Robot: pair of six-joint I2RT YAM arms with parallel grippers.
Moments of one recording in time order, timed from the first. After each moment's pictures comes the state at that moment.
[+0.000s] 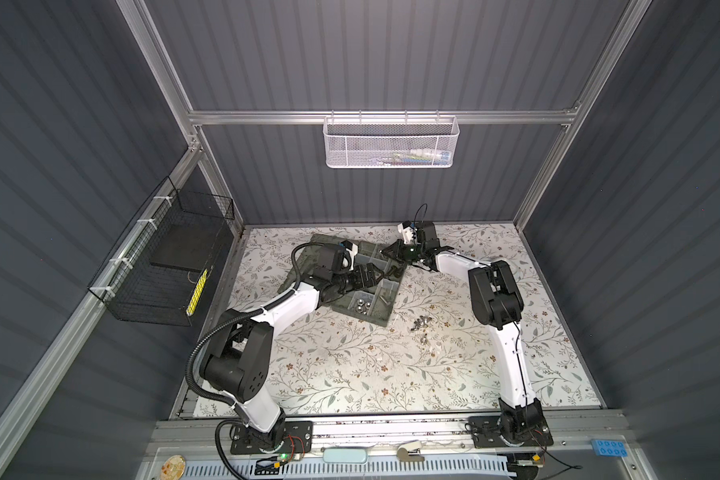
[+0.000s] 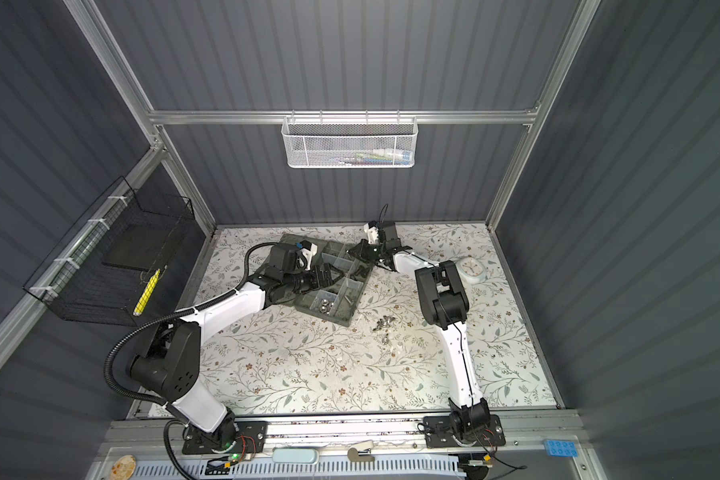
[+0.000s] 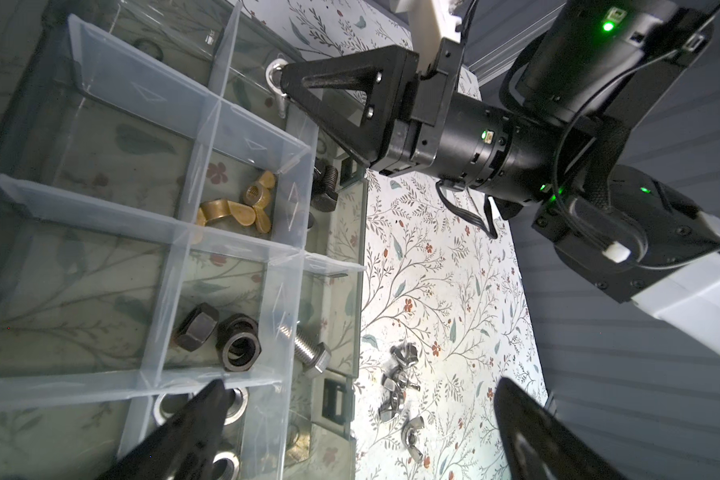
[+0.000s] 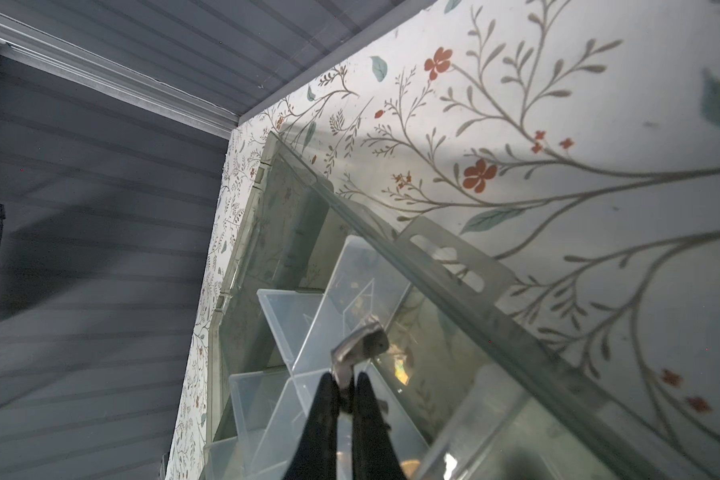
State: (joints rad) left arm -0.48 1.67 1.11 -0.09 0.44 -0.61; right arm 0.35 2.39 1.78 0.01 -0.63 0.65
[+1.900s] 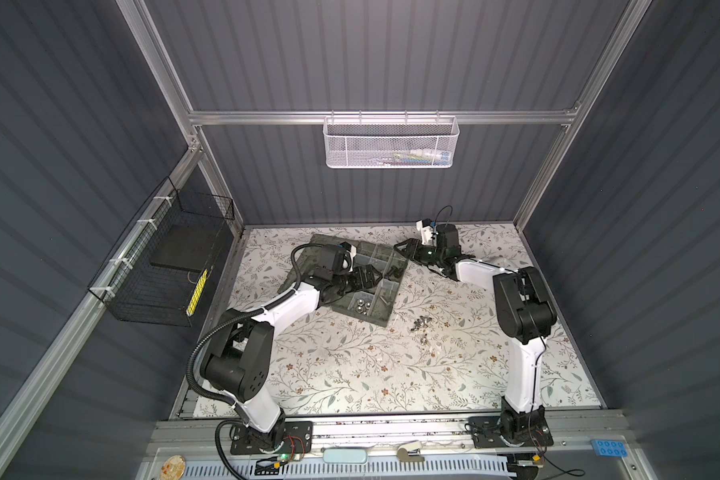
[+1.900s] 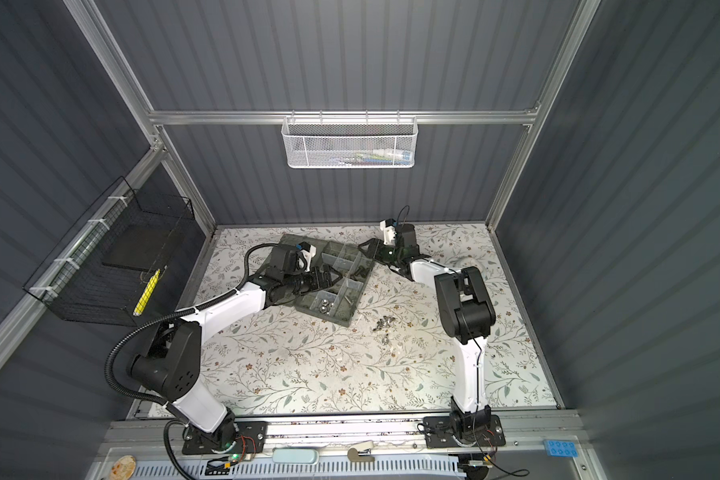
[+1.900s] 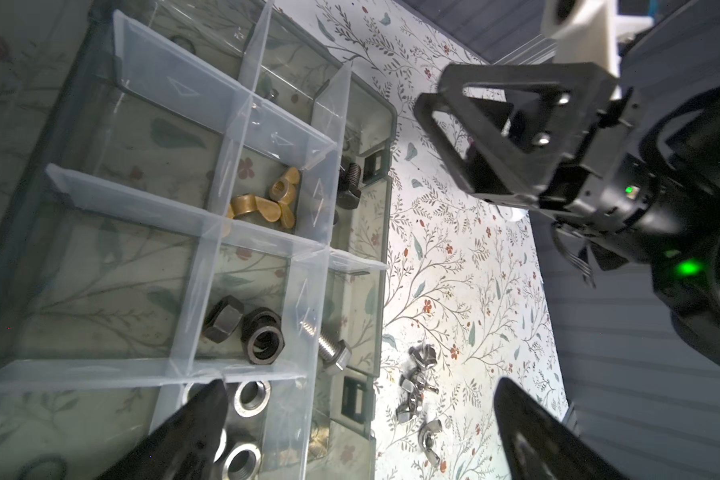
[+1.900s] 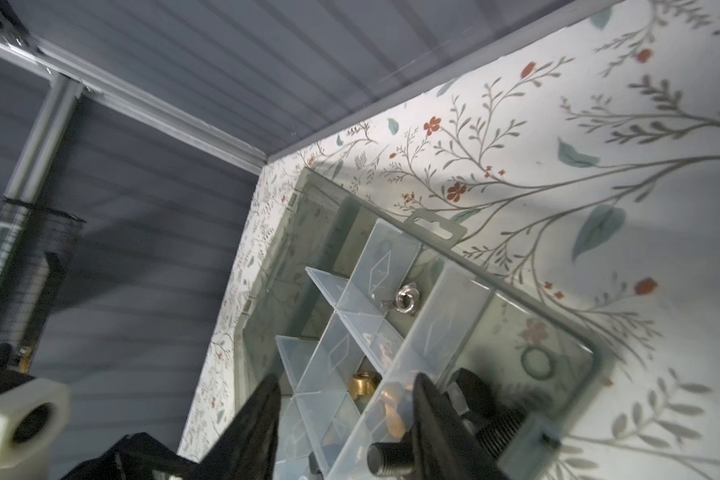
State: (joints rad) left arm -0.48 1.67 1.11 -0.13 0.38 -0.60; right arm 0.27 2.08 1.37 0.26 -0.60 0.68
